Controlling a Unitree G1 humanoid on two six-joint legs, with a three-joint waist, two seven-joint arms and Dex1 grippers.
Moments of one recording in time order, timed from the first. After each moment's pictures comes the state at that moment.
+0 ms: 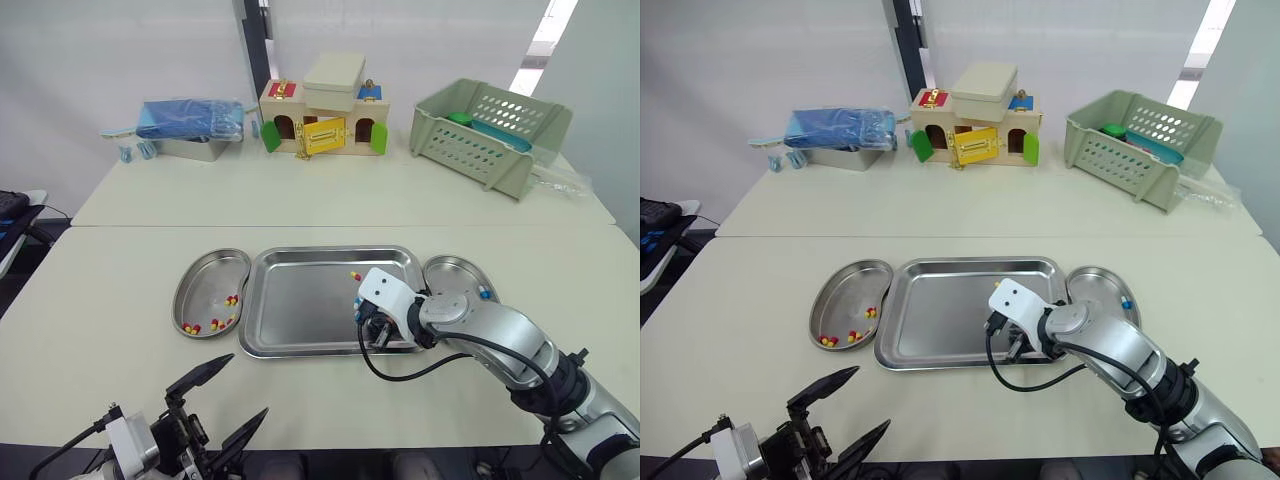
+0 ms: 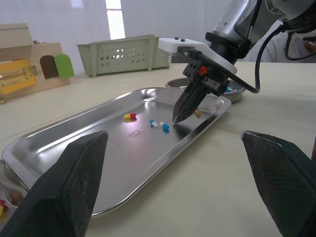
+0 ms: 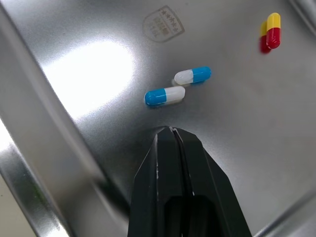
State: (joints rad) left arm 0.54 0.37 0.24 -0.22 -0.59 -0.51 -1.19; right arm -0.65 -0.54 0.56 -0.50 0.33 1.38 0.37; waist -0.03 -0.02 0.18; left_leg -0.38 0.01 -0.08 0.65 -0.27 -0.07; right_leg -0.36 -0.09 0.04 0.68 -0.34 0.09
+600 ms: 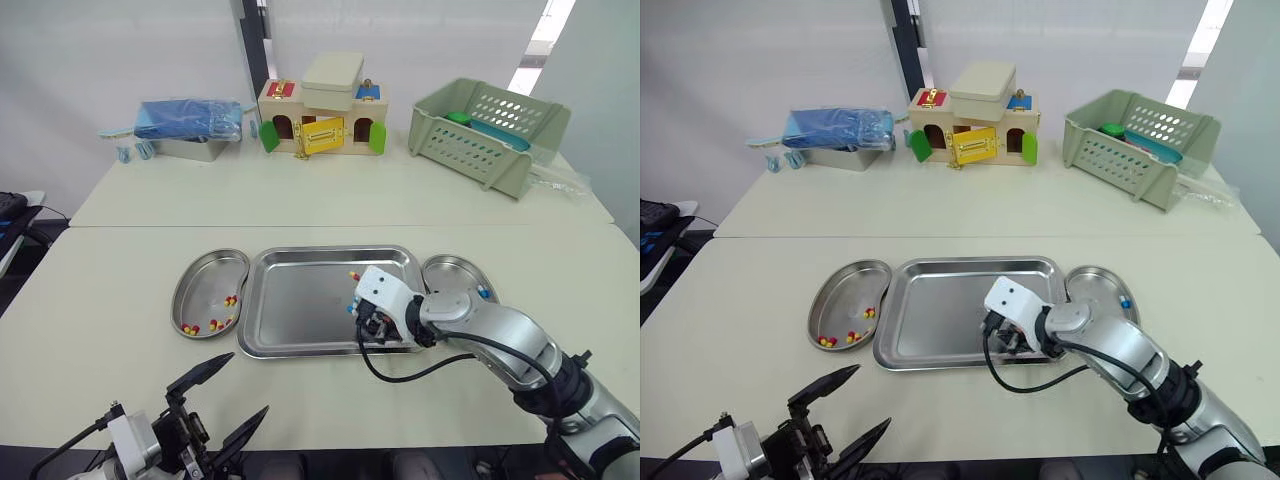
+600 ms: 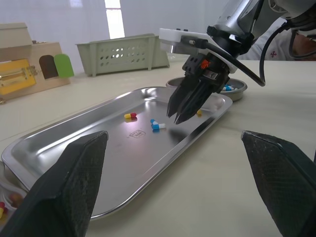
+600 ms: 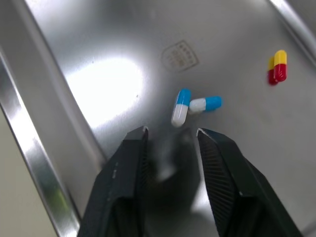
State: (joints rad) left arm 0.54 0.37 0.24 -0.22 -0.57 -0.51 -1.17; right arm -0.63 -0.51 0.52 -0.49 0.31 1.27 0.43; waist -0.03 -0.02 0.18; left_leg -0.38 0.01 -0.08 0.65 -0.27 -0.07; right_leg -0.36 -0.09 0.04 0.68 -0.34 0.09
